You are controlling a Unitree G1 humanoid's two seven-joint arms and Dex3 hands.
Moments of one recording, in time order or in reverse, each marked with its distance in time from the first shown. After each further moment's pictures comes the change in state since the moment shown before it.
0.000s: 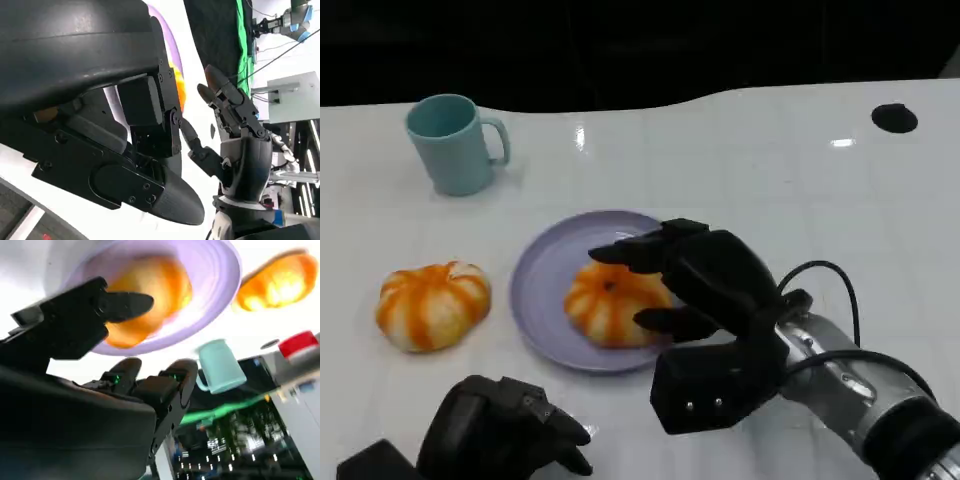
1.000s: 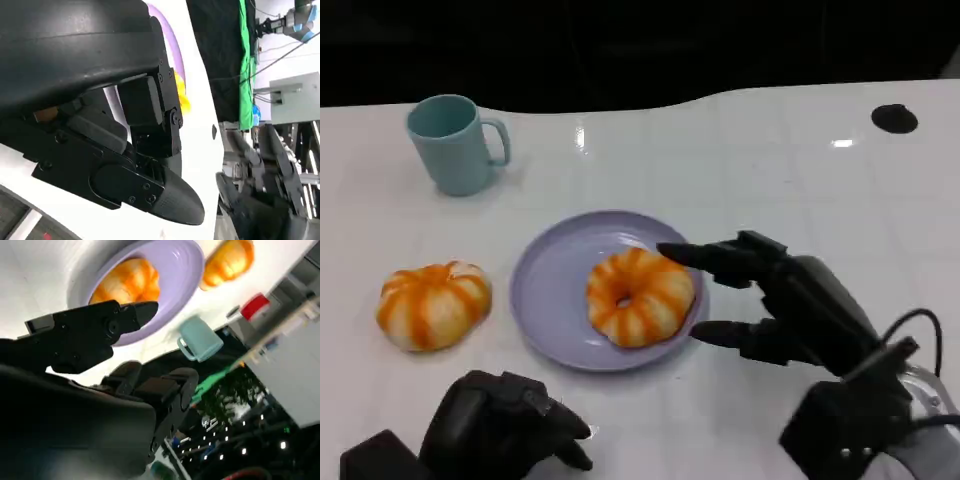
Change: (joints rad) left arm -0.028 0.000 0.007 0.040 0.001 0.008 0.004; right arm 0.327 -0.158 -0.204 -0.346 0.290 -0.232 0.128
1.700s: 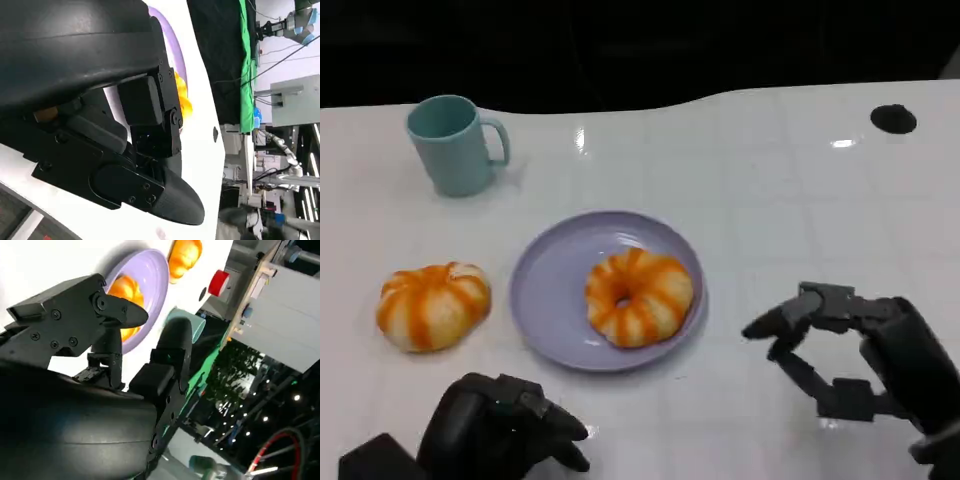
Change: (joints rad) left arm 0.000 0.003 0.002 0.012 0.000 -0.017 0.000; right arm 0.292 -0.017 -0.158 -0.248 0.418 0.026 0.292
